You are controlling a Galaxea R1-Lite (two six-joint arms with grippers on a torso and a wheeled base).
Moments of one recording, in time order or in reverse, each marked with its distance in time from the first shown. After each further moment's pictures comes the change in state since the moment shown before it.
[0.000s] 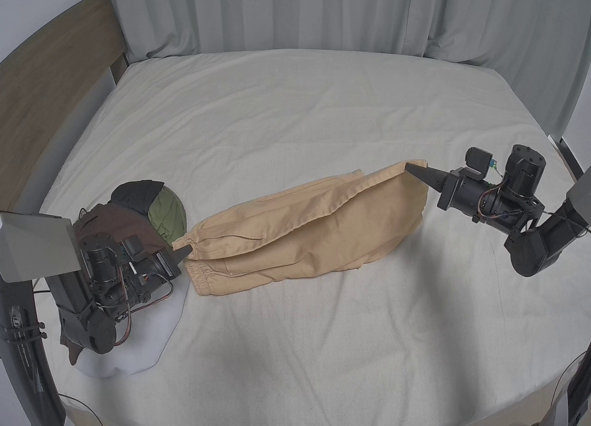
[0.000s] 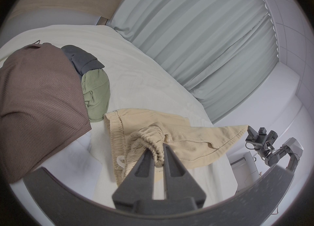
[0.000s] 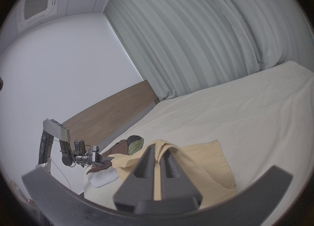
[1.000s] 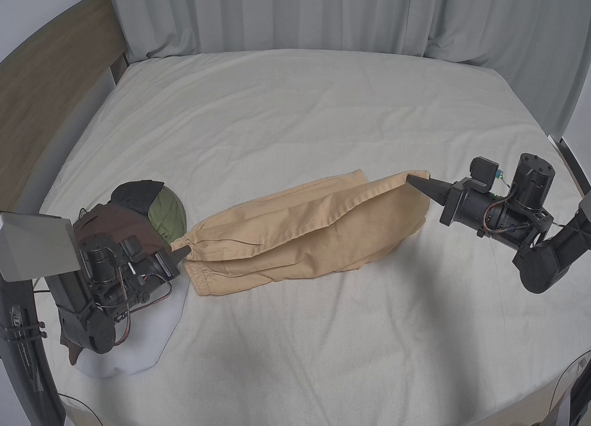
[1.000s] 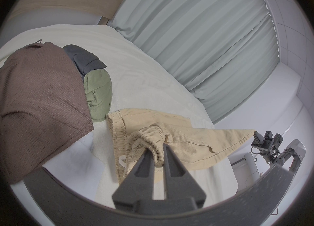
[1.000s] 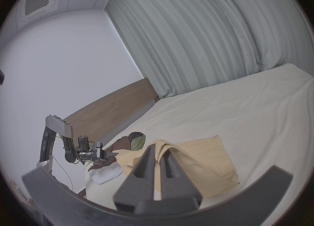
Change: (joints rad) left arm 0.008 0.005 0.001 0.000 -0.001 0.000; right arm 0.049 -0.090 0.137 -0.012 -0.058 -0.041
